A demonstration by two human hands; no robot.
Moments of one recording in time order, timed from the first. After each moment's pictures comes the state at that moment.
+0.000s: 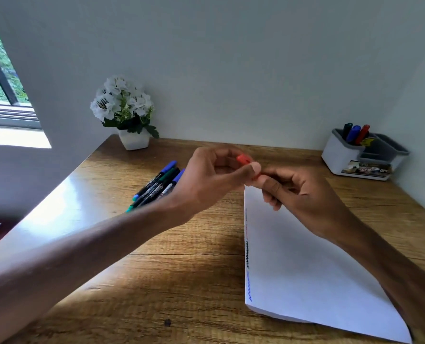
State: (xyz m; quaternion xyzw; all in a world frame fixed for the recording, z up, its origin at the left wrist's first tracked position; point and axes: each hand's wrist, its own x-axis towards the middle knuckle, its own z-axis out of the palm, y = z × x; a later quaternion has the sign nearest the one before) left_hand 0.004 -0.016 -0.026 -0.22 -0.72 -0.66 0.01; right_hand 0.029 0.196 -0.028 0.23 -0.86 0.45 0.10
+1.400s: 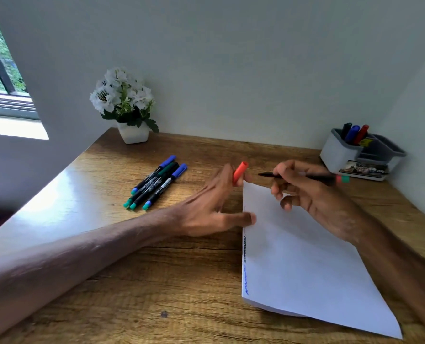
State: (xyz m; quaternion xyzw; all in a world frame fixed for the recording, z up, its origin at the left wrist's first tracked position) left_hand 0.006 -0.021 -0.061 -0.35 -0.86 -0.37 0.00; right_hand 0.023 0.216 -0.026 0.12 -0.72 0.68 -0.04
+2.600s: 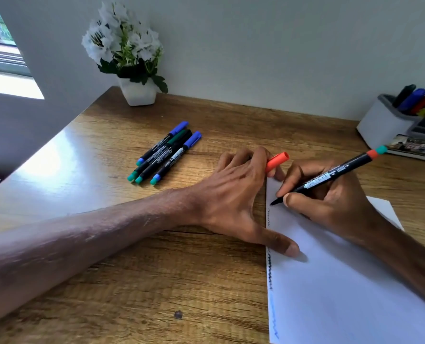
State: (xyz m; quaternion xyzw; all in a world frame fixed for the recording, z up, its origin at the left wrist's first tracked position) left_hand 0.015 -0.016 -0.063 -0.38 -0.91 -0.19 0.02; right_hand 0.026 0.186 -0.059 0.30 -0.82 0.48 0.09
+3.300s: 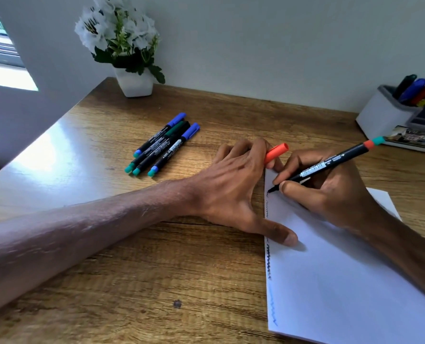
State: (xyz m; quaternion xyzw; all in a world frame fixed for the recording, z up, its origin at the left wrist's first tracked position) left_hand 0.013 -0.016 -0.065 -0.37 -0.91 -0.18 0.02; right_hand 0.027 0.183 -0.060 0.27 -0.84 0.47 0.08
